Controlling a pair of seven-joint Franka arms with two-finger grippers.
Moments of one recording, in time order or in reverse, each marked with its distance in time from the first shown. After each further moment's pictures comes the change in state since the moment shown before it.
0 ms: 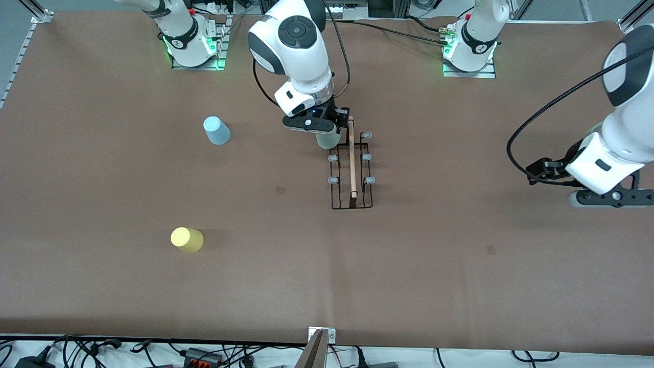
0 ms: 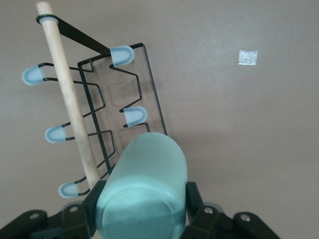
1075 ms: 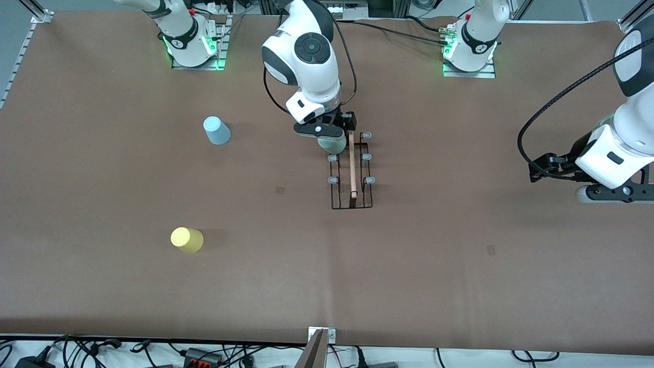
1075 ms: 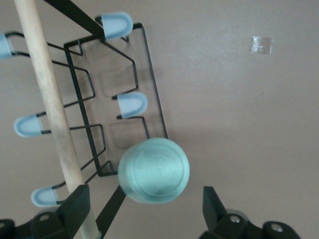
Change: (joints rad) left arm 0.005 -0.011 0.000 0.014 -0.054 -0.006 0.000; right arm 0.024 0.064 -0.010 0.010 -0.026 0.033 0.001
